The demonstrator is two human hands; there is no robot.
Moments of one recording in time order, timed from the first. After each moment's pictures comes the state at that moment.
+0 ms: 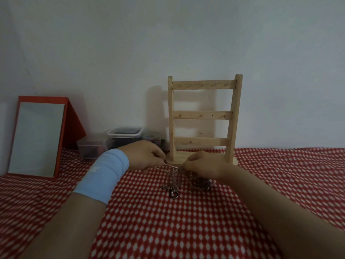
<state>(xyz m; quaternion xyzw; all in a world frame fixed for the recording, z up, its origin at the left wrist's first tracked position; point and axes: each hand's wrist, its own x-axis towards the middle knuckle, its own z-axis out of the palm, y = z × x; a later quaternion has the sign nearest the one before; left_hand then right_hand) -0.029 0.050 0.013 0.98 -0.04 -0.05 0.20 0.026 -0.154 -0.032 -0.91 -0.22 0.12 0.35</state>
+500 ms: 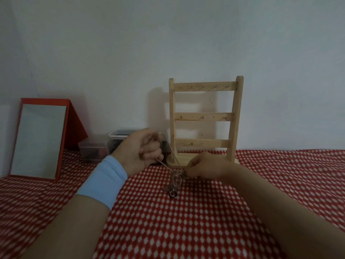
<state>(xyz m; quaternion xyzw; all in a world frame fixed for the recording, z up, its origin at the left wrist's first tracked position) -0.027 0.055 0.004 0.56 -0.06 -0.08 0.82 0.041 -0.157 -0.035 -0.90 -0.23 0.16 0.34</state>
